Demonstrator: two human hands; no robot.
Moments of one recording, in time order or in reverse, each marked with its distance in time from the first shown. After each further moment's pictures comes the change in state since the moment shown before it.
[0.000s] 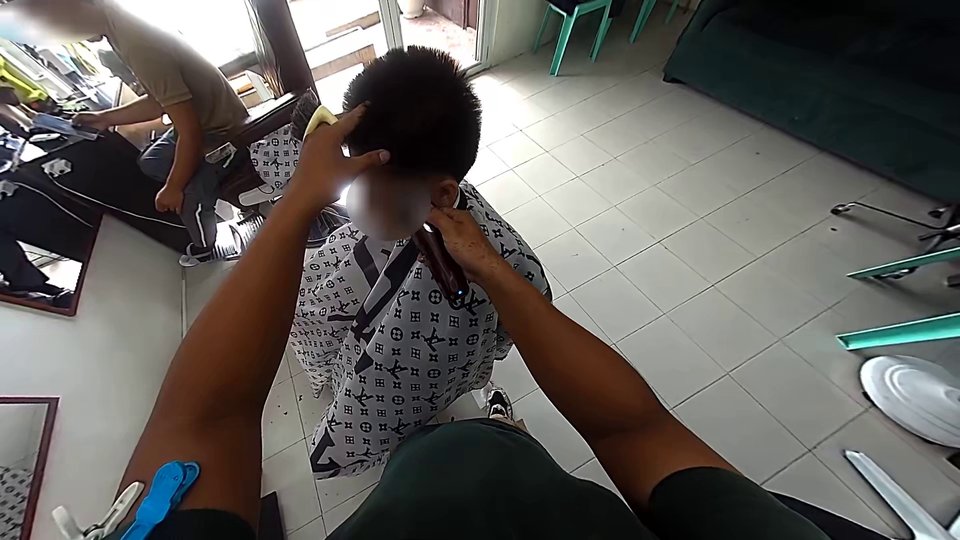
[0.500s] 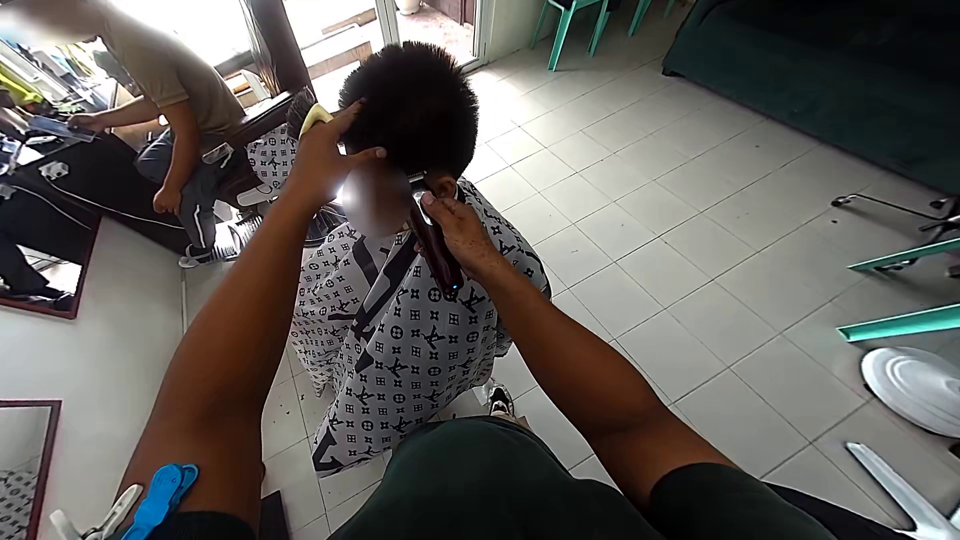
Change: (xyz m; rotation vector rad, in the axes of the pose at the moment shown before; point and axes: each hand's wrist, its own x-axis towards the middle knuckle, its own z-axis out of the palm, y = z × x) left_hand 0.000 0.000 0.001 -0.001 0.003 -0.003; right_hand -0.002 -0.002 -0.002 0.004 0.023 -0.077
